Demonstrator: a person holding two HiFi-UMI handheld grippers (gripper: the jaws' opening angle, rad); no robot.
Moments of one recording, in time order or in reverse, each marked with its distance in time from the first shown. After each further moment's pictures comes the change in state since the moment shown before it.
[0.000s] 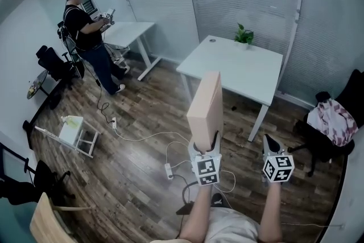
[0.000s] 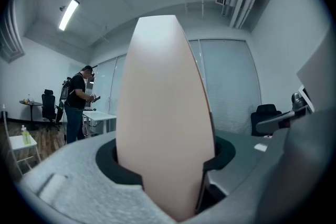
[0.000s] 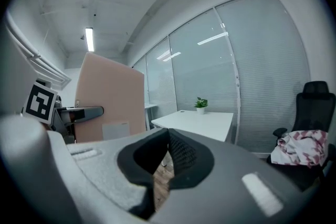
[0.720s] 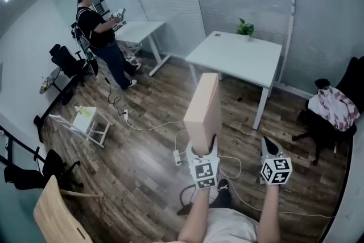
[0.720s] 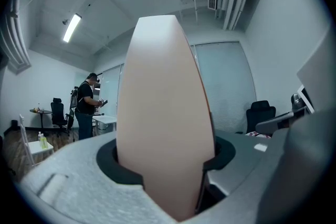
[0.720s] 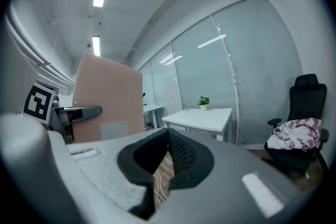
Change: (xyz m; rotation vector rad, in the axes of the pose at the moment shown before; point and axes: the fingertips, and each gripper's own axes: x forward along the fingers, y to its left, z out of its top) left arm -0.197 -0.032 -0.007 0.052 -0.017 0.048; right arm -0.168 0.056 -0.061 0.034 -0.031 0.042
